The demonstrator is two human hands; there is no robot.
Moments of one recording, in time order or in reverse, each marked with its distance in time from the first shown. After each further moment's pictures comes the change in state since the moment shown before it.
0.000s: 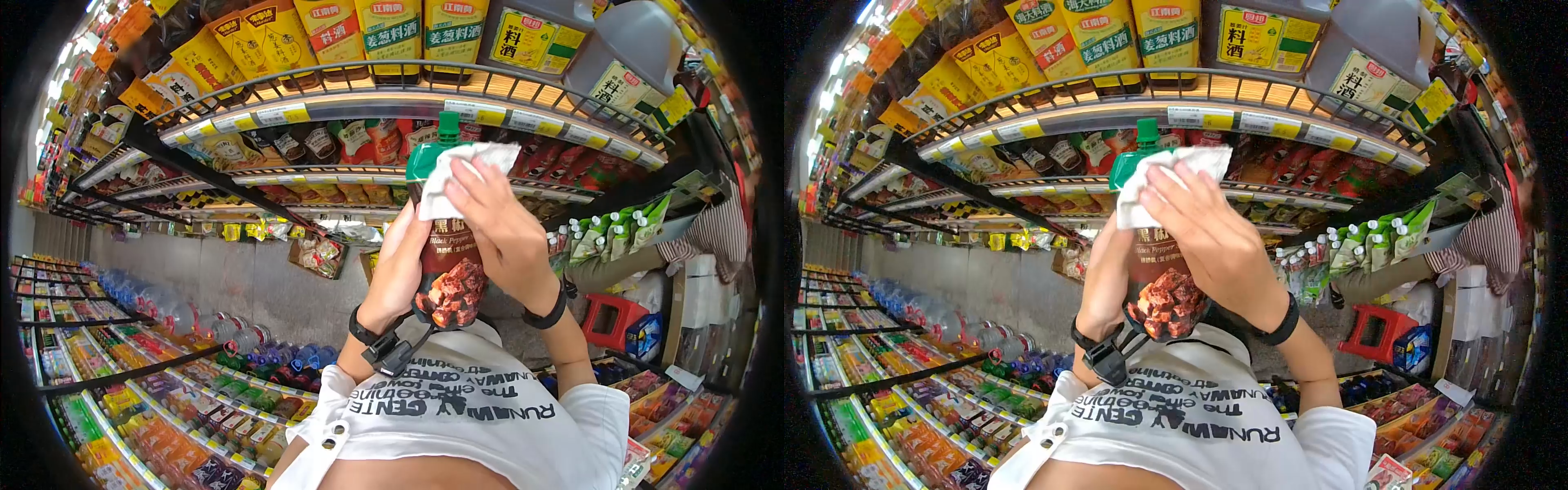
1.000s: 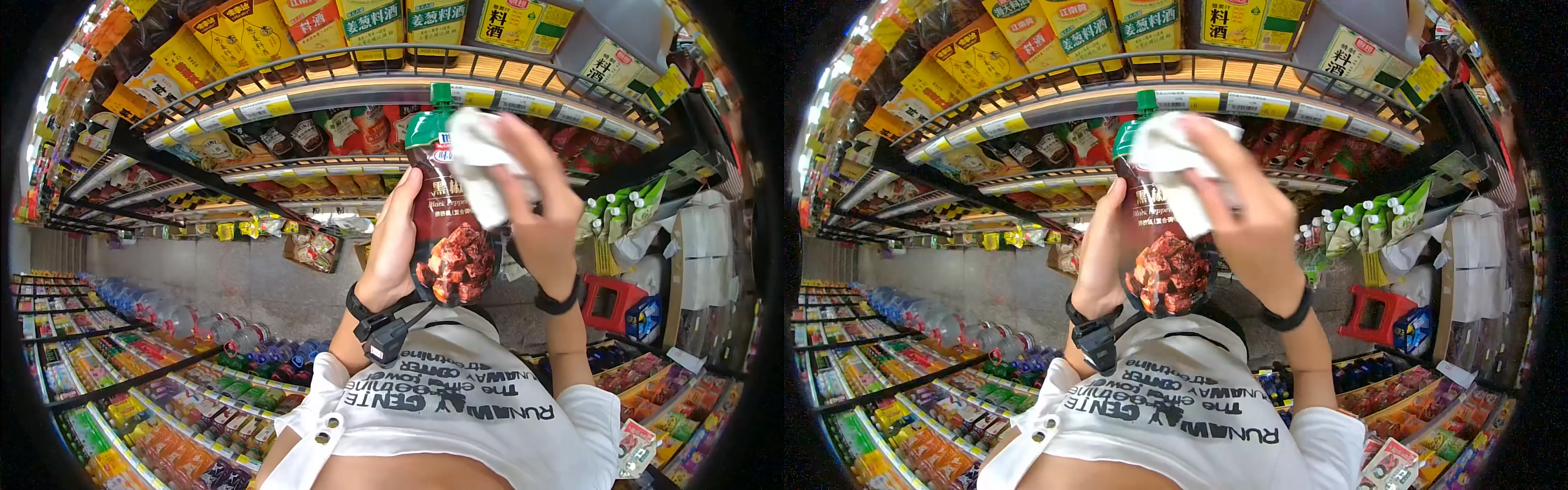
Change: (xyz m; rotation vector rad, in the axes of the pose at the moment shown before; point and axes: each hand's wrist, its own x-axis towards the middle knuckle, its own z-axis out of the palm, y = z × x) left_hand 0.022 -0.004 0.008 -0.419 0.051 -0.224; right_hand 0.011 -0.001 -0.013 0.127 0.100 0.291
